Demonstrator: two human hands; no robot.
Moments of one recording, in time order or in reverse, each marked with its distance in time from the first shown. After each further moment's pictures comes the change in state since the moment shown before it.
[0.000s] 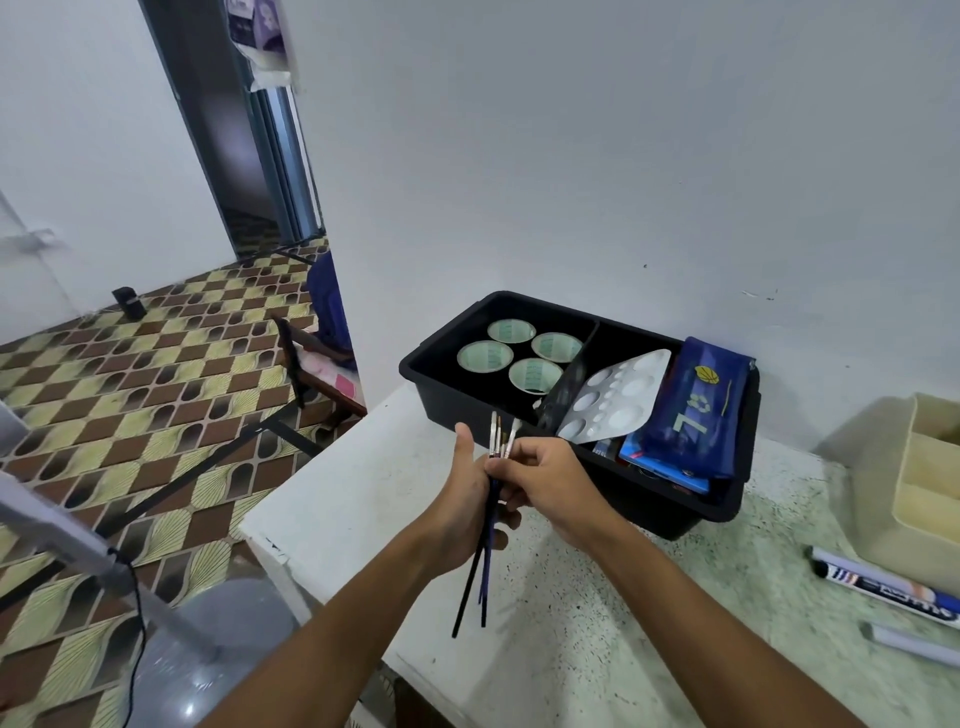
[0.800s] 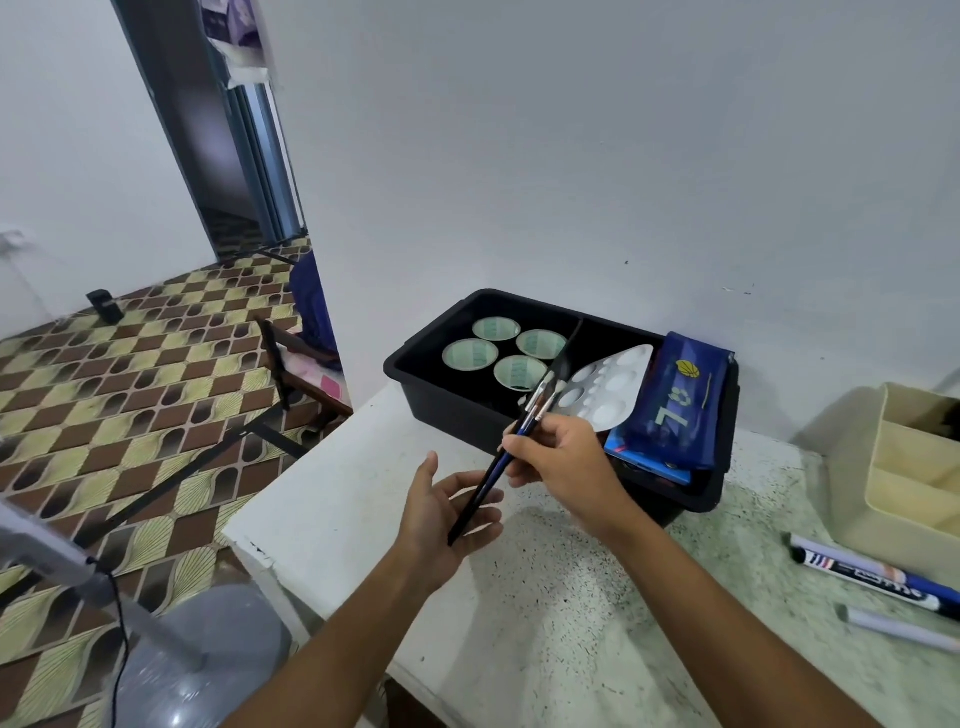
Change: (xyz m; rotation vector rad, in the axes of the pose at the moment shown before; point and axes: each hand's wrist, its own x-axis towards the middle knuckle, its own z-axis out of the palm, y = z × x) left_hand -0.002 -0.020 -0.009 -0.451 0.238 -0.116; right_hand -0.015 -0.017 -0.023 -0.003 0.107 -0.139
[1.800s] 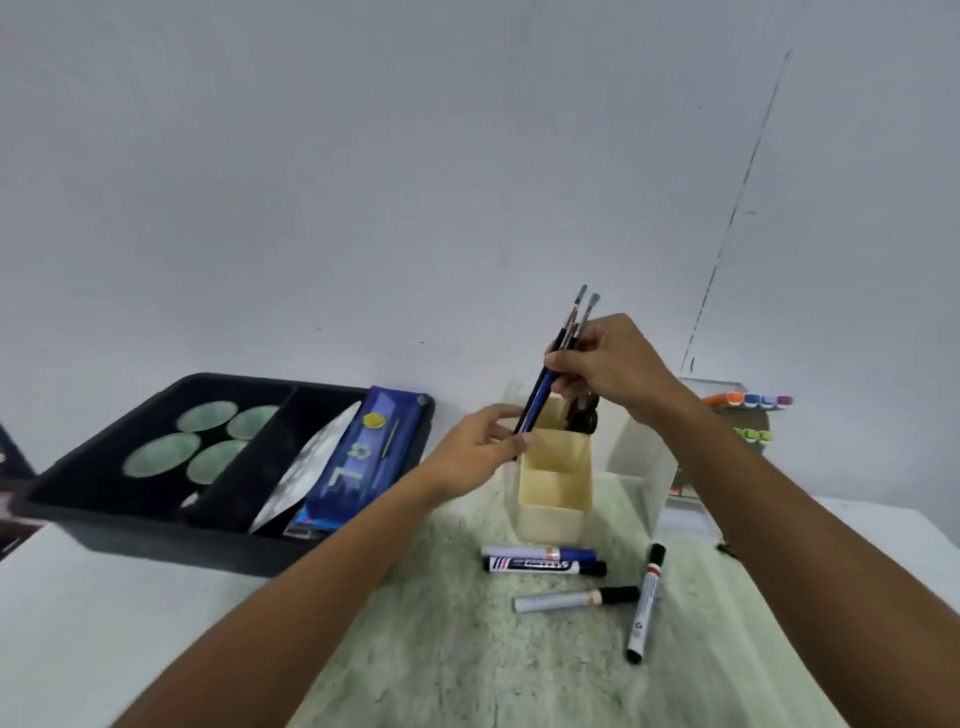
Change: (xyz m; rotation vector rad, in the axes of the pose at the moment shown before) left_hand 0.021 -0.066 0.344 1.019 -0.677 0.554; right_hand -0.084 -0.136 -0.342 -0.401 0.501 0.003
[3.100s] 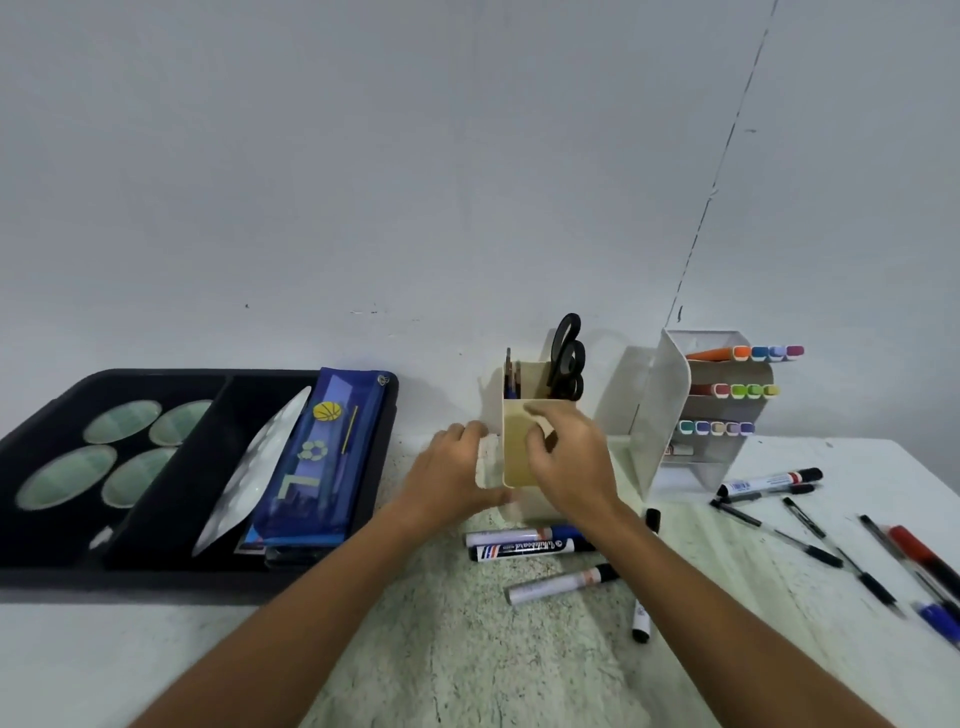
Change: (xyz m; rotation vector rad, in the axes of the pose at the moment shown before) left_hand 0.024 -0.075 0.021 0.730 0.035 0.125; right_hand -0.033 0.133 0.078 -0.396 0.358 -0.221
